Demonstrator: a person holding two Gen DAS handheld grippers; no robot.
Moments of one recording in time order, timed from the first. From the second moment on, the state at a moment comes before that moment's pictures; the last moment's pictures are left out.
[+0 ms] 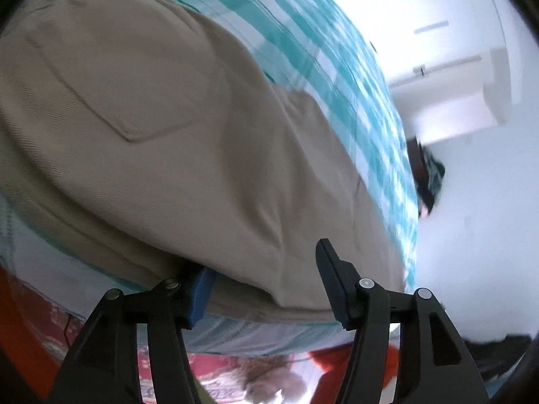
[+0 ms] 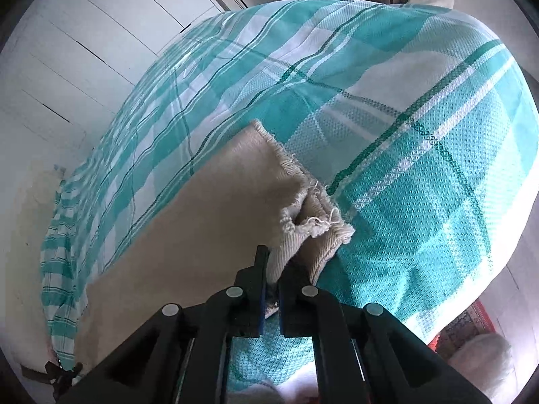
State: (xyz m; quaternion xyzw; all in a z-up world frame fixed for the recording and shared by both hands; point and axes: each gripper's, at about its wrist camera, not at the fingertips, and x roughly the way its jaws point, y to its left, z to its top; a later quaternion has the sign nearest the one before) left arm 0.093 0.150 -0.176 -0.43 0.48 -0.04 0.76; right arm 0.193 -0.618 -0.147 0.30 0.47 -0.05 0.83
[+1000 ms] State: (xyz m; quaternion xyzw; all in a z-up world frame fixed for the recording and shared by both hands) left arm 0.061 0.150 -0.082 -0.20 0.46 0.03 0.87; right arm 0.096 -0.566 -0.069 0.22 0.37 -0.13 0.89
